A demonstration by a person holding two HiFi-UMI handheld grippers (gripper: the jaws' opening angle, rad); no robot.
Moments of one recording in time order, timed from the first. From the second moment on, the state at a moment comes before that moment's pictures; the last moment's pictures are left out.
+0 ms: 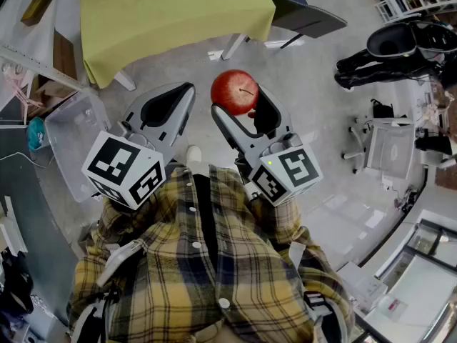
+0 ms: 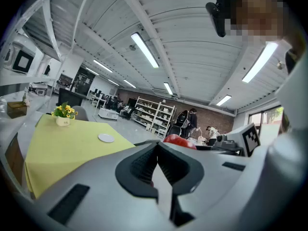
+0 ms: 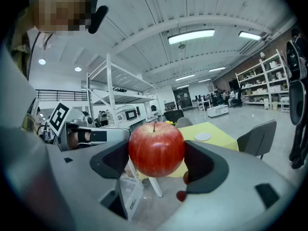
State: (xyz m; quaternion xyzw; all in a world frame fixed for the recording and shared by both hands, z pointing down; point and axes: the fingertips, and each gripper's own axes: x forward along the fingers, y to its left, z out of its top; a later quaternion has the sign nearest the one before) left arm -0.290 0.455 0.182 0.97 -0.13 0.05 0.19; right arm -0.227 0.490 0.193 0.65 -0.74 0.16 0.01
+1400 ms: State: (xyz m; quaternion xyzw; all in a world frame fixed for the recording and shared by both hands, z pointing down) left arm -0.266 0.439 0.196 0.96 -0.18 0.05 0.19; right arm -0.163 0.515 0.221 0.66 -0.72 0.19 0.00
